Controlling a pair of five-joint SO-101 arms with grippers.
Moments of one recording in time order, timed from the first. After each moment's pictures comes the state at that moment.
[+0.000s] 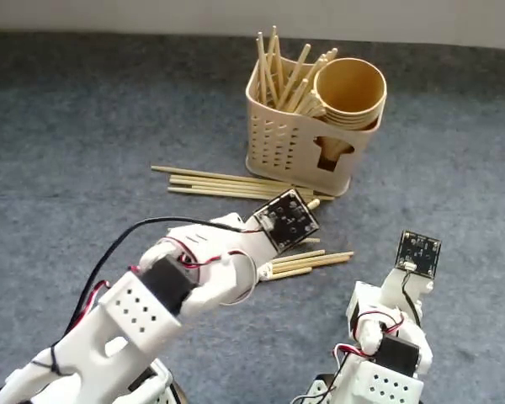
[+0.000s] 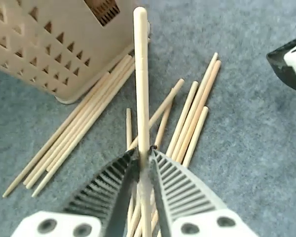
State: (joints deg) left arm 37.1 -47.2 46.4 59.6 -11.0; right arm 15.3 -103.7 96.0 69.7 5.2
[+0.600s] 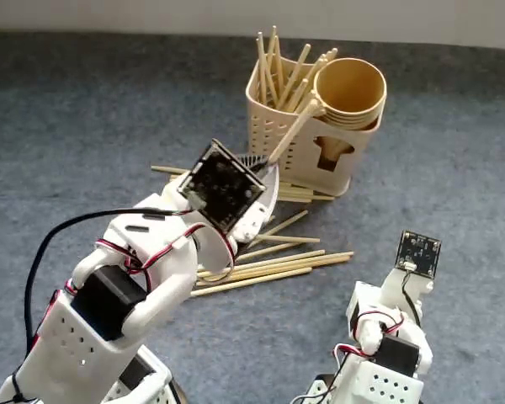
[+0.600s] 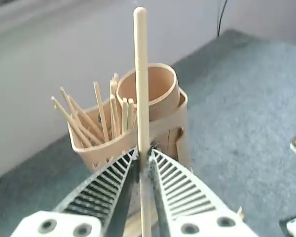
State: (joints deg) left arm 33.8 -54.3 29.0 51.3 -5.0; right arm 15.3 -103.7 96.0 69.7 5.2
